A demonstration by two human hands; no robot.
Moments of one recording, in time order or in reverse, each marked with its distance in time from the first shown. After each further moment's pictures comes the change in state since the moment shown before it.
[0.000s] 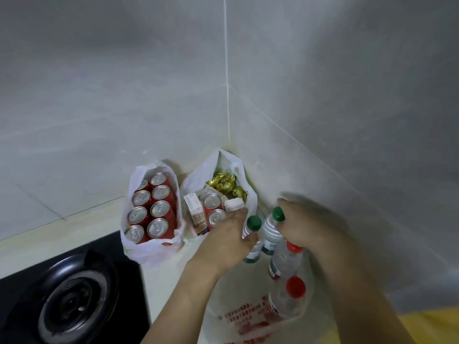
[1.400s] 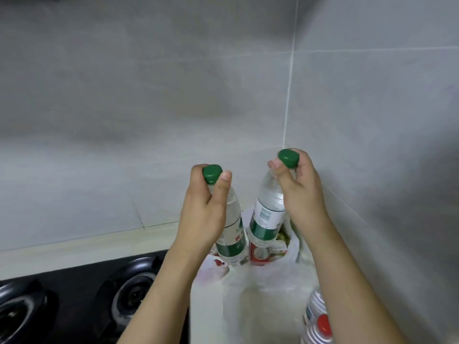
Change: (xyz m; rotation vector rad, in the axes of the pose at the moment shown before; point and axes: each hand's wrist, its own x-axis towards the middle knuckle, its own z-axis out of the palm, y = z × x) left_hand -0.124 0.066 -0.157 -0.396 0.971 0.117; right_hand -0.054 -0.125 -0.091 1.158 0.596 -0.697
